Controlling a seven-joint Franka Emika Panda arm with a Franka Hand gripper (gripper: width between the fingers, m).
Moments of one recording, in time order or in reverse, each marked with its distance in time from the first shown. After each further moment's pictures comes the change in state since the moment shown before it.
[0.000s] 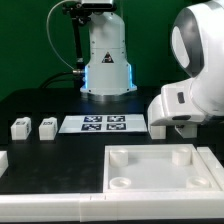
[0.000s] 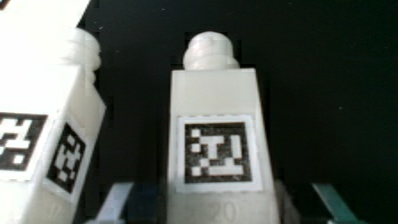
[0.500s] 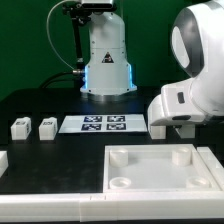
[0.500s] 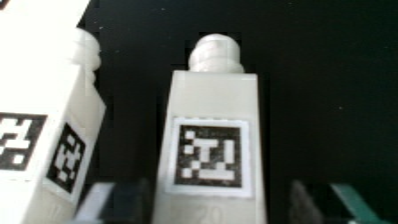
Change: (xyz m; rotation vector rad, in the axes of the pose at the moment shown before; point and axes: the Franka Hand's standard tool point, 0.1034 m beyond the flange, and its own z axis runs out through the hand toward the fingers) arm 0.000 0.000 0.000 0.000 0.000 0.000
